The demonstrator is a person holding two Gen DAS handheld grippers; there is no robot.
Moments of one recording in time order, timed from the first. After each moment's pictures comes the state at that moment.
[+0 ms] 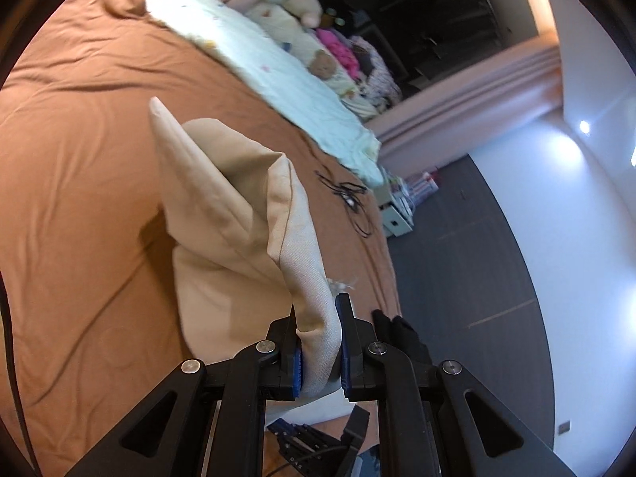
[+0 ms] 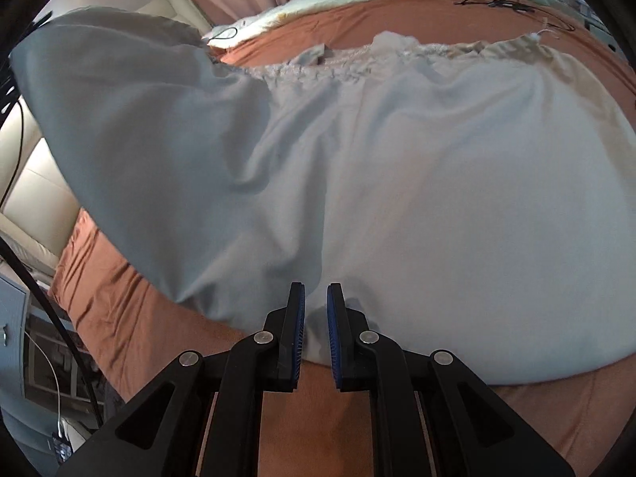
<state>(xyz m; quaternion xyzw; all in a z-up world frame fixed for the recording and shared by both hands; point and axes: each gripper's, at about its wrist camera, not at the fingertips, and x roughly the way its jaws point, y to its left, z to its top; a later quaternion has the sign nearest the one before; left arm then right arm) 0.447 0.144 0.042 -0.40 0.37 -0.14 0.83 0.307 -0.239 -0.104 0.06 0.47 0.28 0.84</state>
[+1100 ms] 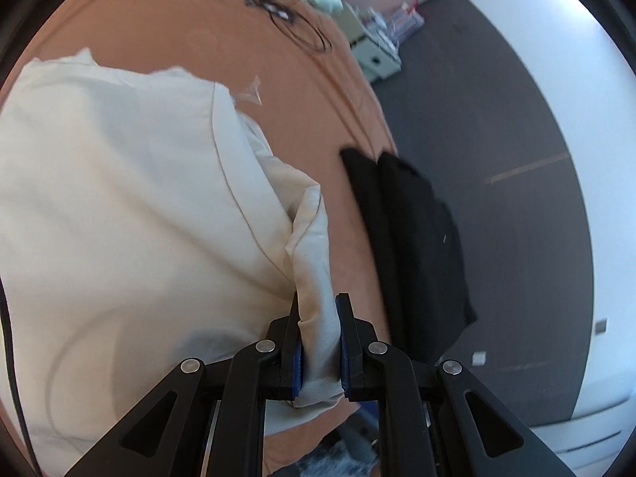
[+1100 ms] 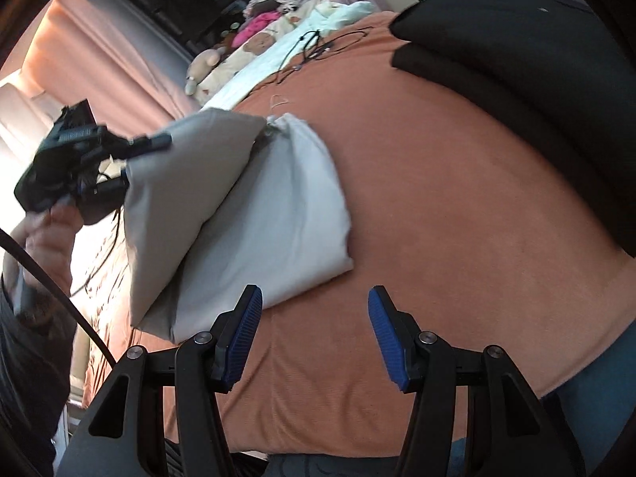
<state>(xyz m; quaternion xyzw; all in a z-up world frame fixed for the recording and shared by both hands) 0.559 -0.181 -0.092 -0.24 0.56 -0.26 0.74 0.184 -0.522 -0.089 0.25 0.40 0.14 0.87</state>
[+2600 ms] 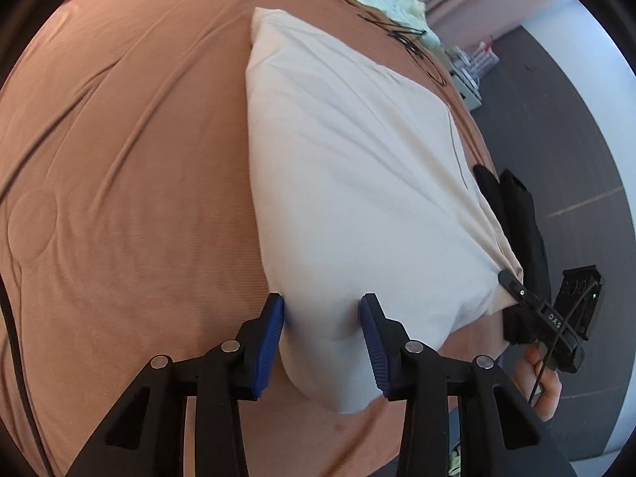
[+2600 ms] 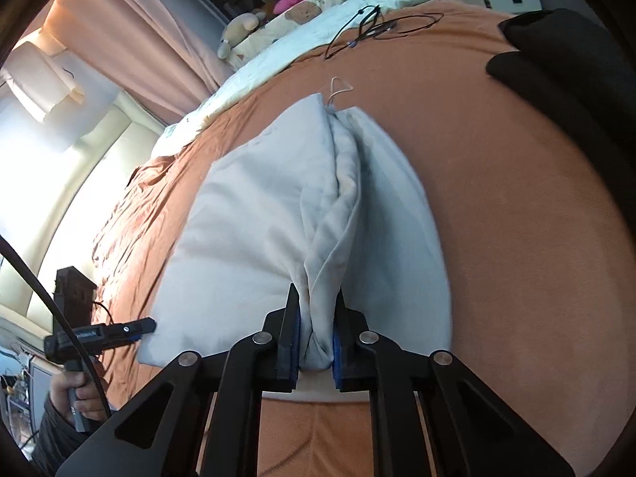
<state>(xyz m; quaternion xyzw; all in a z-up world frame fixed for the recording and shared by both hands) 0.472 -0.002 -0.157 -0.24 0.55 -0.12 0.79 0.280 -0.508 -0.082 0.19 0.43 0.19 0.86</state>
